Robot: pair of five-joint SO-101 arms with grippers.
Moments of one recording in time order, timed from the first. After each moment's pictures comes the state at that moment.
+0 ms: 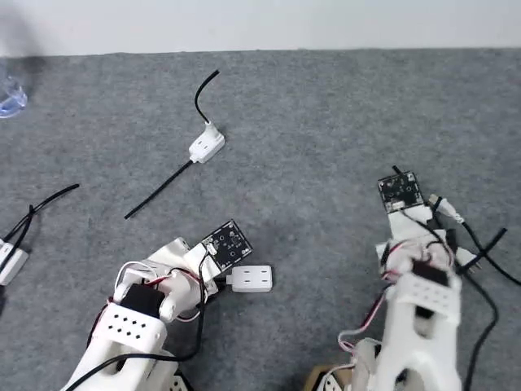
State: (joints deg) left arm 13.7 -56.4 81.5 47.7 -33.5; right arm 19.8 -37.9 67.5 37.1 36.4
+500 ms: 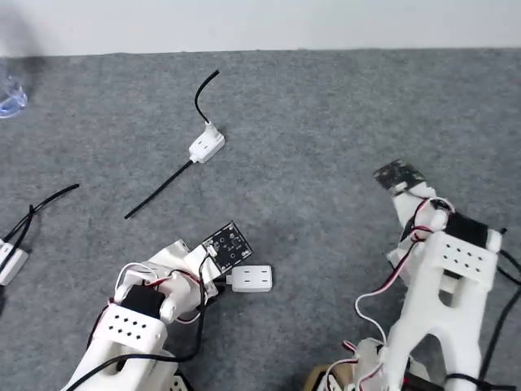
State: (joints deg) left arm 13.7 -56.4 82.4 47.7 -33.5; right arm 21.5 -29.8 41.4 76.0 58.2
